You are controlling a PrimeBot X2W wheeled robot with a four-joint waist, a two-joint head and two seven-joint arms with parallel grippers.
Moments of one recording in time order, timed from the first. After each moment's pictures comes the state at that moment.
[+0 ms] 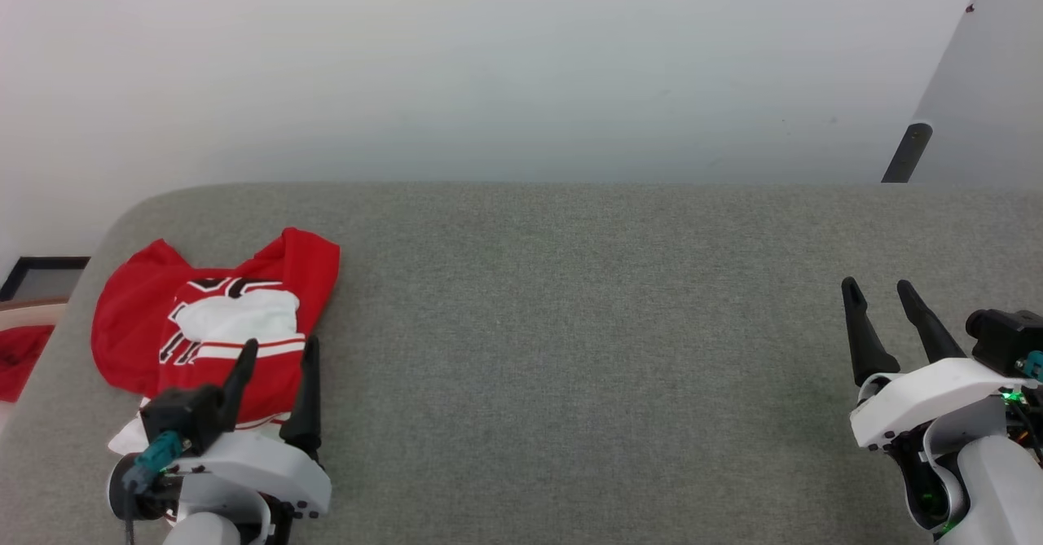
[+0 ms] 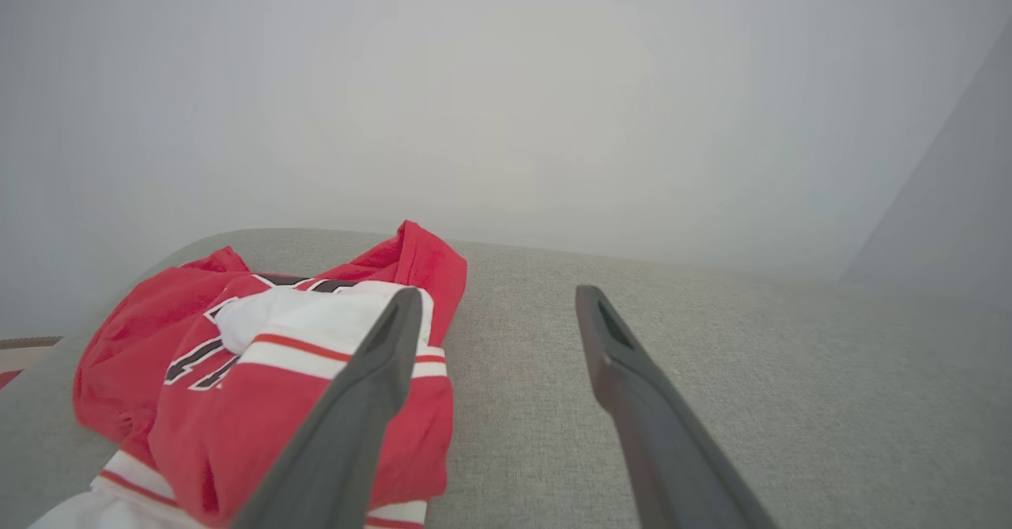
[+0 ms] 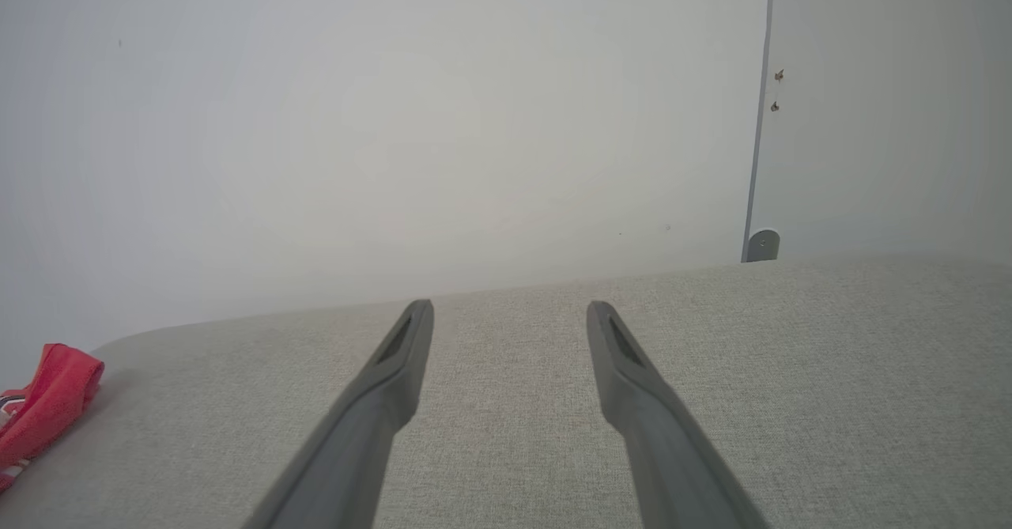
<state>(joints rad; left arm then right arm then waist) -0.20 0.21 -0.04 0.38 -0.36 -0.09 -0.21 -0.38 -0.22 0.10 0.55 0.47 0.13 -0.20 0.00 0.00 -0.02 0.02</state>
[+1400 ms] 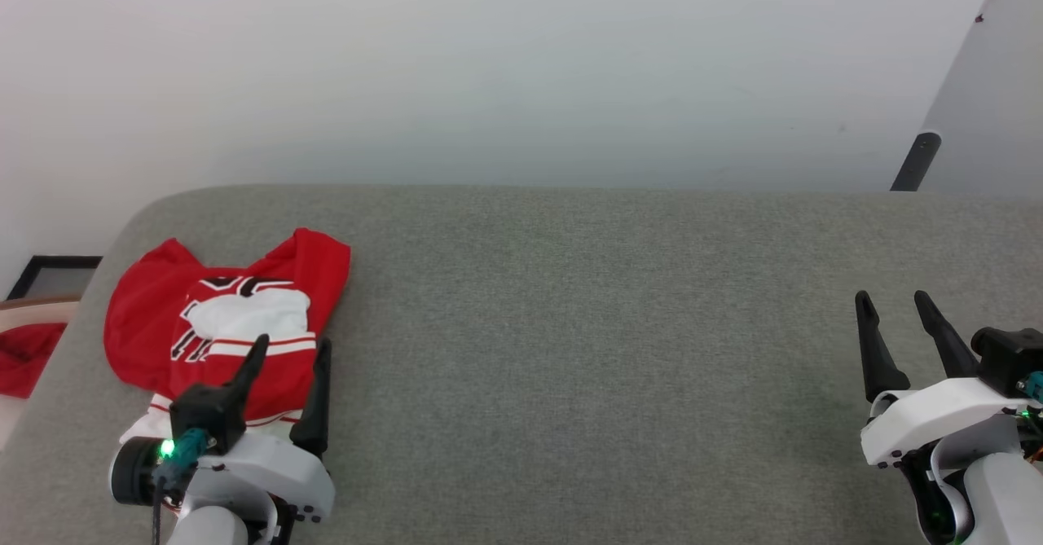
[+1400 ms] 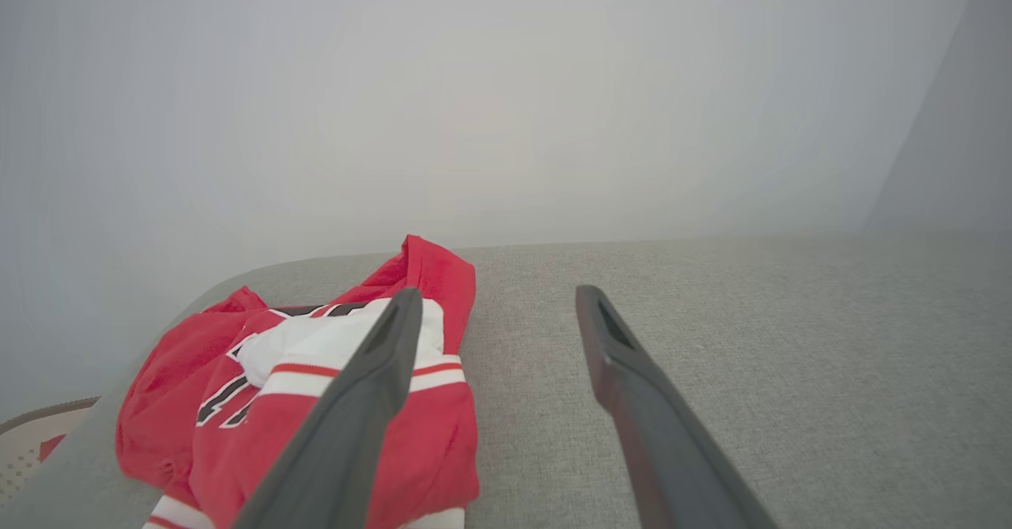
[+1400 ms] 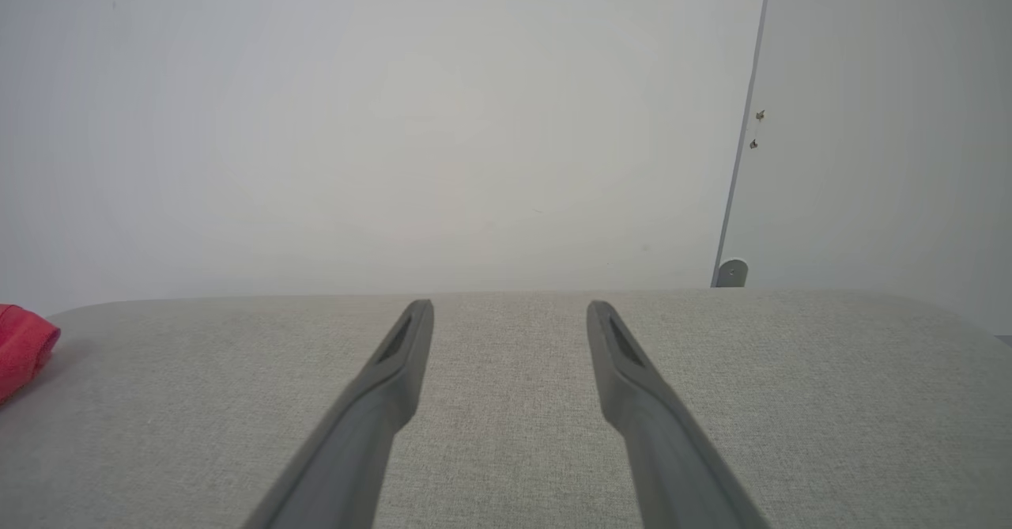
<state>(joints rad) -0.24 0.22 -0.06 0.45 -0.22 -0.11 -0.26 -0.34 -0.21 0.05 0.54 0.33 0.13 -0.24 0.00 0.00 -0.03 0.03</state>
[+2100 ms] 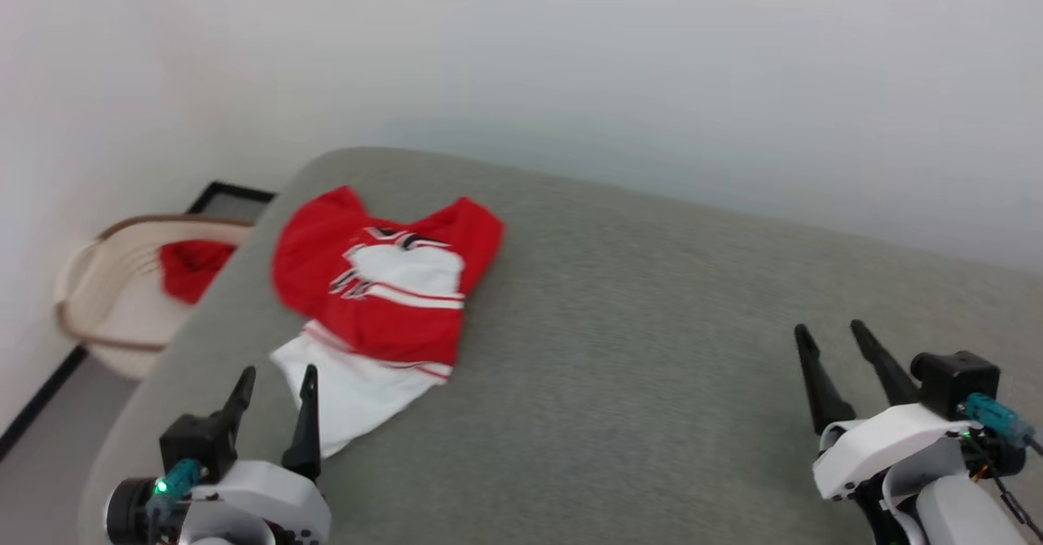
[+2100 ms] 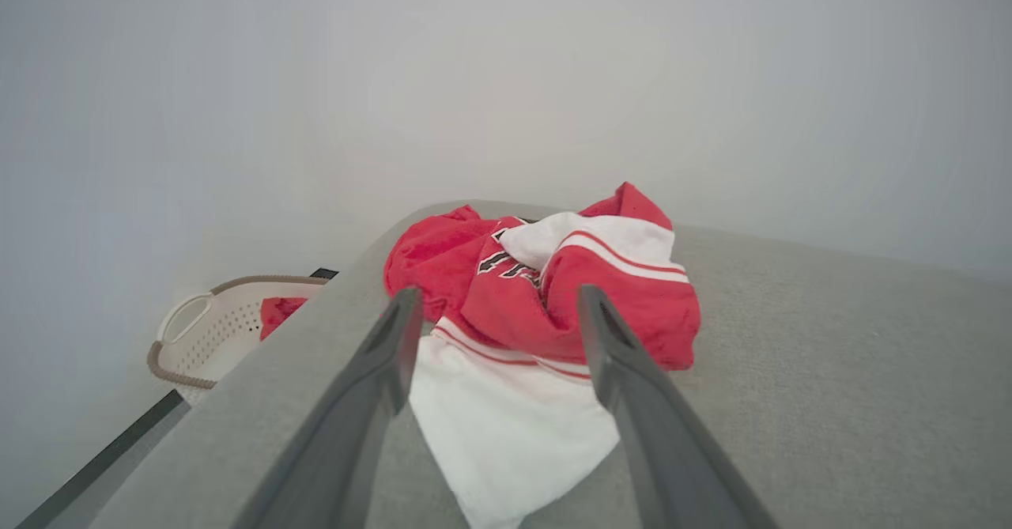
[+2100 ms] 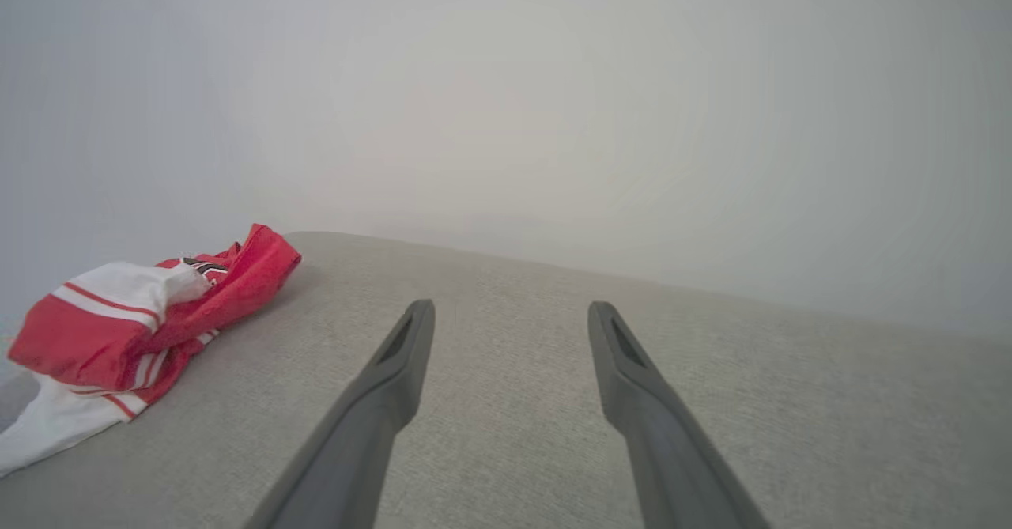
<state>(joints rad) -0.18 0.20 -0.02 0.43 -0.24 -0.08 -0.26 -0.30 -0.20 0.16 0.52 0.38 0.13 -0.23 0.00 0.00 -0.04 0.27</state>
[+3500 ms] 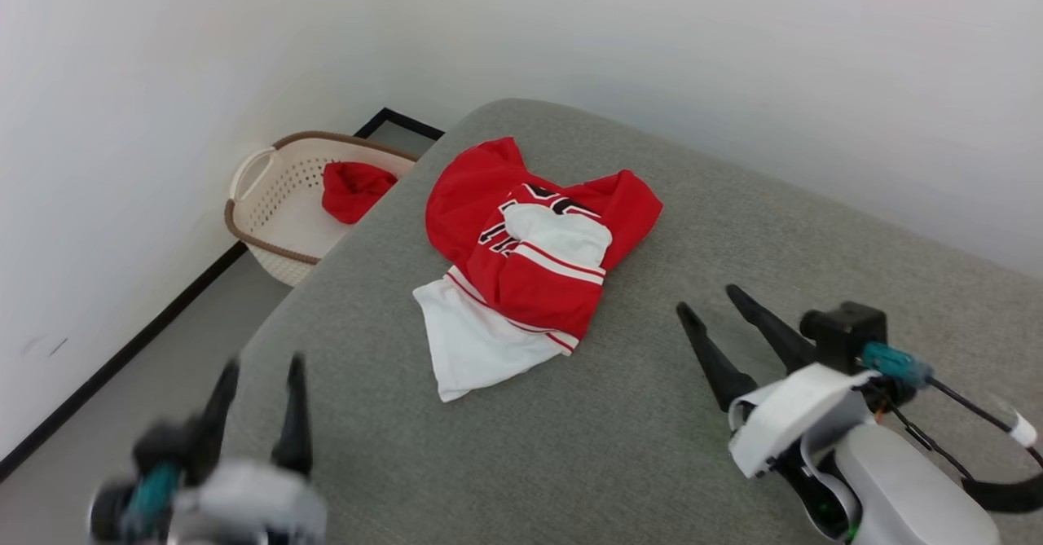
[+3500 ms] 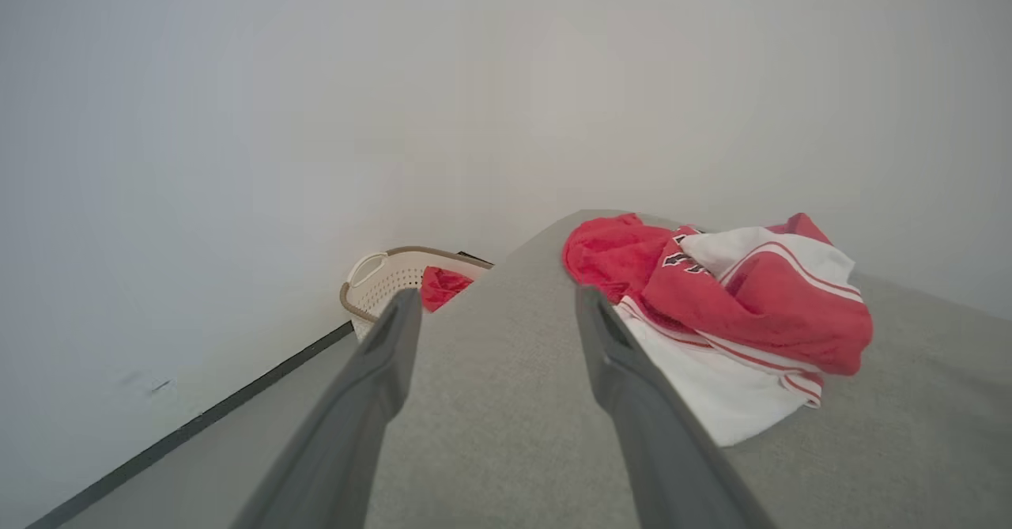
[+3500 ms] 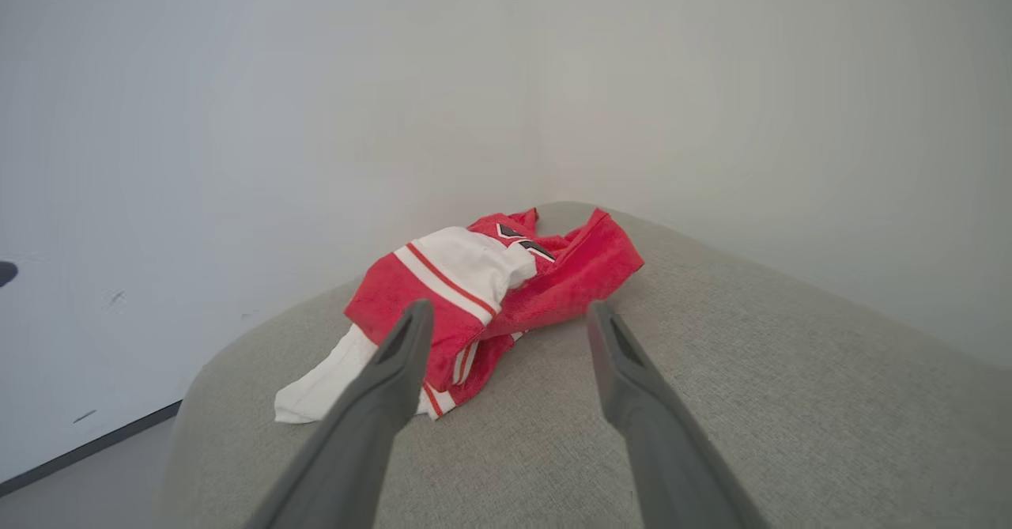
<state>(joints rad) -0.07 0.15 0.04 0.21 -0.24 -0.05 -0.21 -0.50 -0.26 0.60 0.58 0.63 0.13 -0.26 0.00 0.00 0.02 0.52</state>
